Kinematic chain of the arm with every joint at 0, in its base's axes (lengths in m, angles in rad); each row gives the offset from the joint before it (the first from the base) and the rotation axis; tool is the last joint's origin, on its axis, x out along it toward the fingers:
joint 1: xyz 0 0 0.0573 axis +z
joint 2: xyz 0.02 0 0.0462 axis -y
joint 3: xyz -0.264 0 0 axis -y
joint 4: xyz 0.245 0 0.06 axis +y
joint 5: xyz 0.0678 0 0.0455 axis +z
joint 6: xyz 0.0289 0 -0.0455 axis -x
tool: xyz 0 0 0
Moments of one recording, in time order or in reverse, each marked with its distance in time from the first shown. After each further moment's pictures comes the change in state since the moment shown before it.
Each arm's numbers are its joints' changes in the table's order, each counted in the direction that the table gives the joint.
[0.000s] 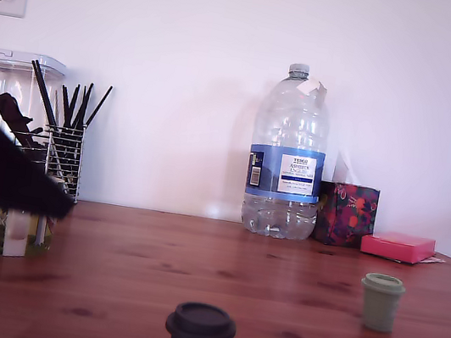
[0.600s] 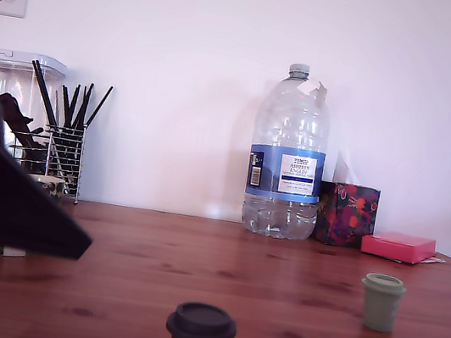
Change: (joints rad) arm -0.031 -0.165 0.000 -0.193 -0.062 0.004
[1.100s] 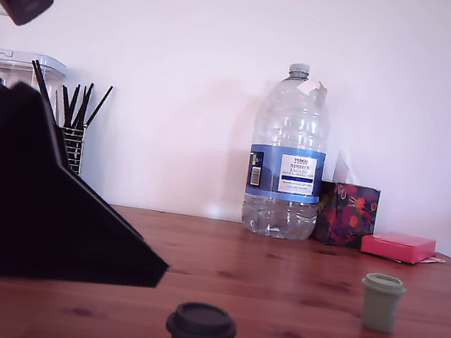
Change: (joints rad) arm -0.006 -0.298 0.000 -0.315 -0.003 -0.031
